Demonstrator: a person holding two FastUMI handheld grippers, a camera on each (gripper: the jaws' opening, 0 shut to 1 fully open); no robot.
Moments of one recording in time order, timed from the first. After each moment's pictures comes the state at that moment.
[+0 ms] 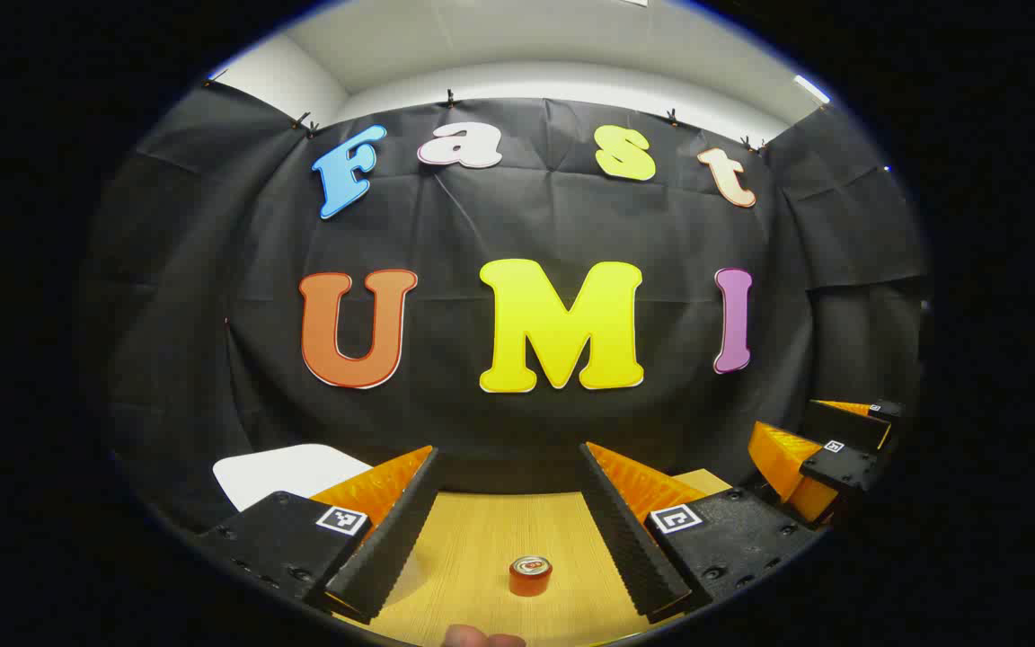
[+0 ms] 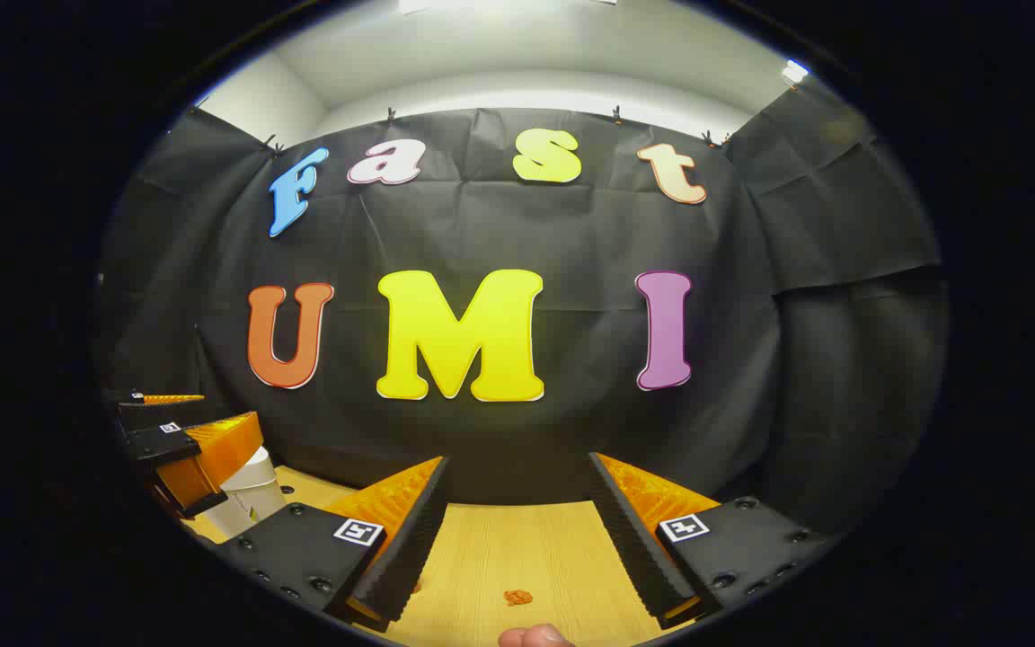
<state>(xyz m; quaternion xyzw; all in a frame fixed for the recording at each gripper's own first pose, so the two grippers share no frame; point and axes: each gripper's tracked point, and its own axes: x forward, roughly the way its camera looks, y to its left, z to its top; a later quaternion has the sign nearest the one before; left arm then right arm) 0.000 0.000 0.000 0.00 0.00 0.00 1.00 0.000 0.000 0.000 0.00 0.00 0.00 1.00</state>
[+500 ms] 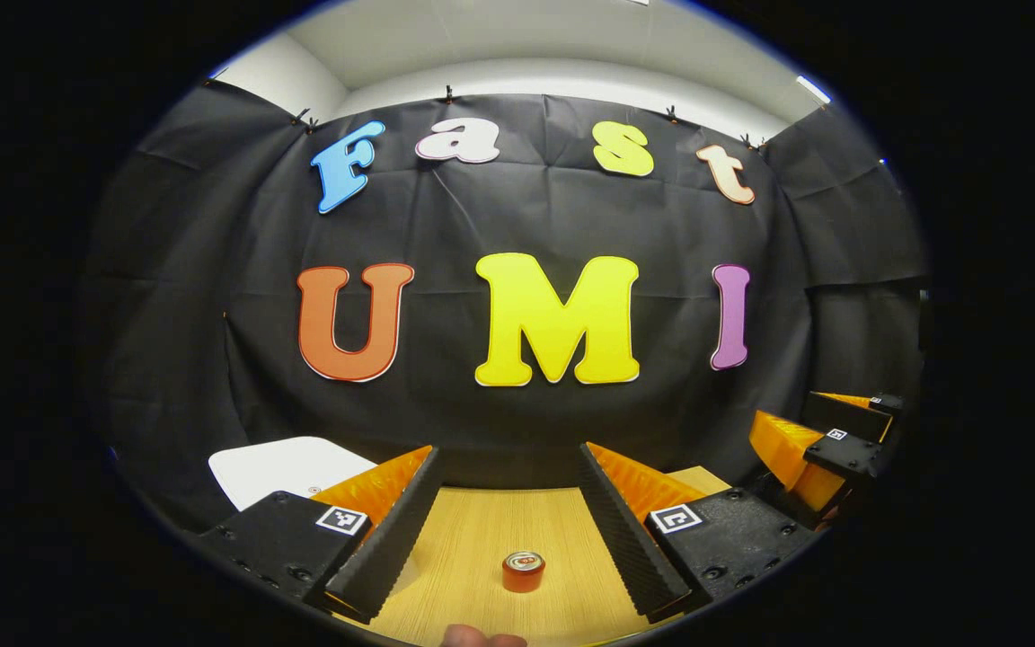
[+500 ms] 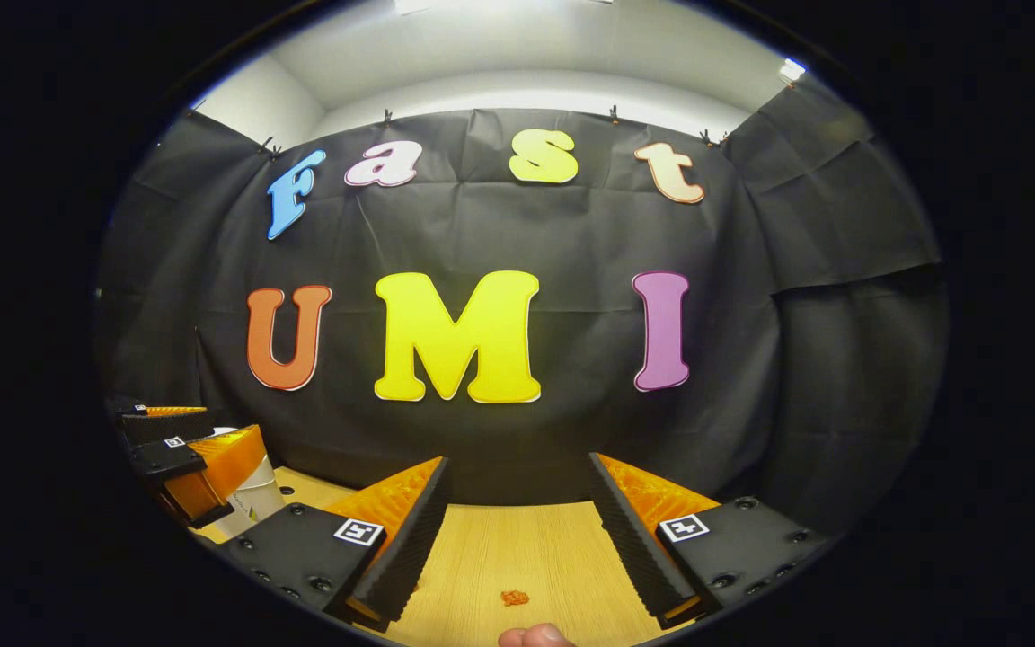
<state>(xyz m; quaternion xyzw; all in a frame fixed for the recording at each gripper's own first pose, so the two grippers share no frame) 0.001 -0.002 -0.003 0.00 0.01 0.00 1.00 0.005 -0.007 0.004 0.01 0.01 -0.01 1.00</state>
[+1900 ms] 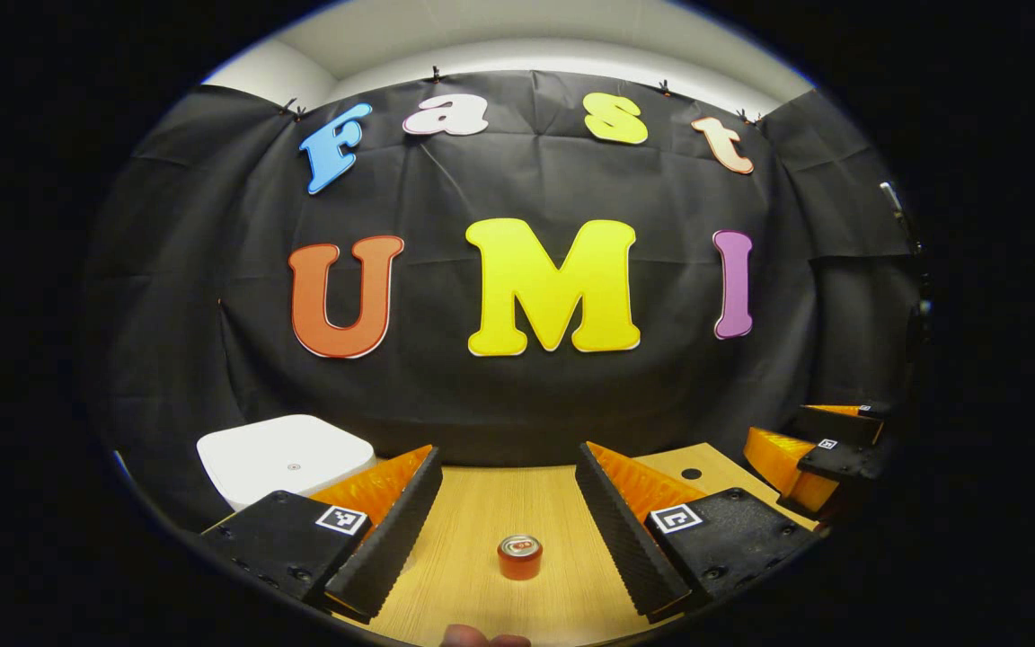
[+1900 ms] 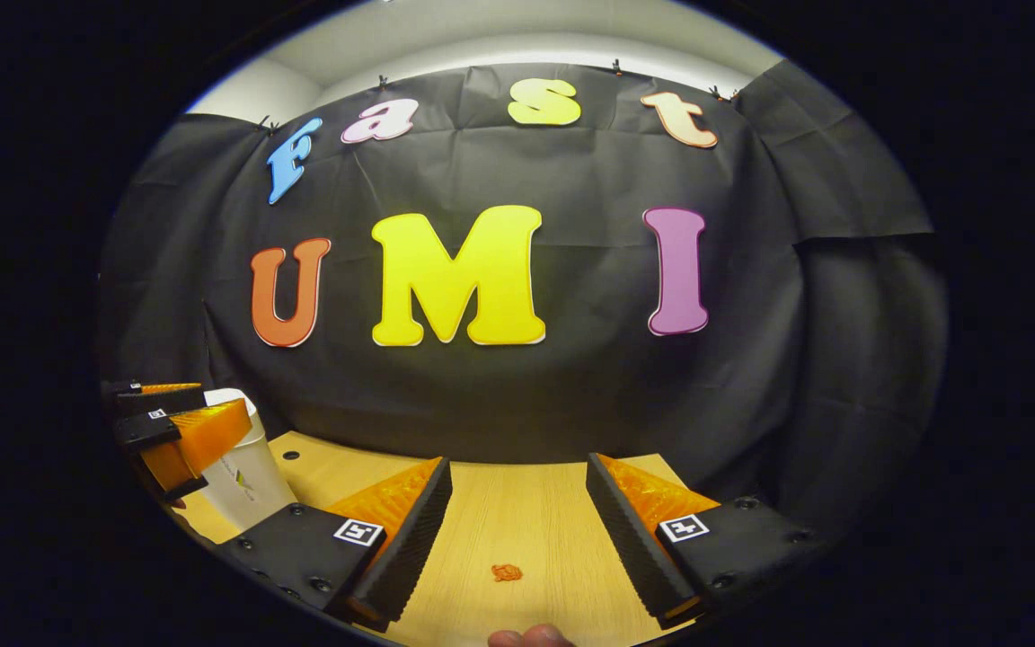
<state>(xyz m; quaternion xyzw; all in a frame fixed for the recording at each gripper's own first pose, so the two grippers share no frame) -0.010 -0.001 -0.027 0.02 0.06 0.01 1.00 0.038 -0.033 -0.071 0.01 0.10 0.03 0.99</state>
